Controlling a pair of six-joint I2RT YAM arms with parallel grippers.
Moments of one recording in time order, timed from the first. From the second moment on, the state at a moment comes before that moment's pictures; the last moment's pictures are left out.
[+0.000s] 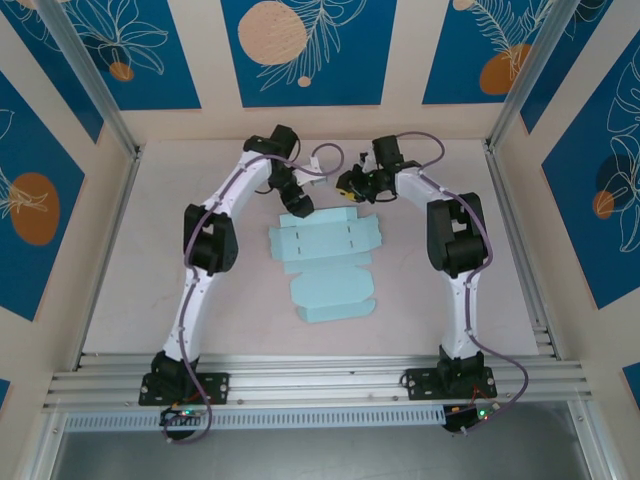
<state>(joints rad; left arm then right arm) -0.40 2.55 2.49 -1.25 0.39 0.76 0.25 2.20 1.71 -0.42 -0.62 0.71</state>
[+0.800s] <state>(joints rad) -0.38 2.75 2.77 -1.51 0.53 0.84 0.23 2.19 1.71 -0.43 -0.62 0.69</state>
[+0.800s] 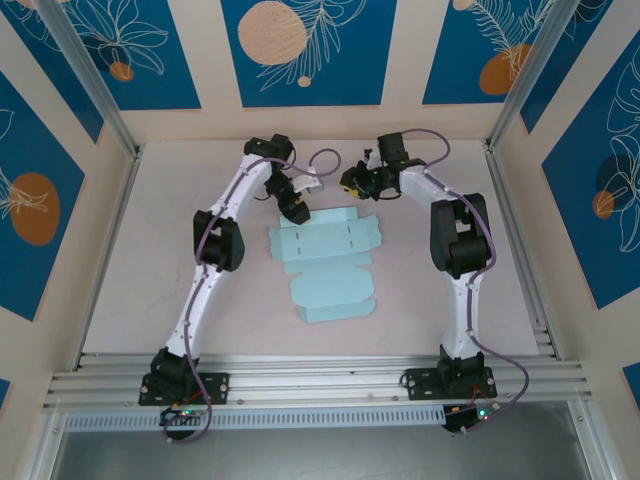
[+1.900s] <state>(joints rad) -0.39 2.75 2.77 -1.43 0.46 0.84 0.12 1.75 1.35 -0.46 -0.51 0.60</state>
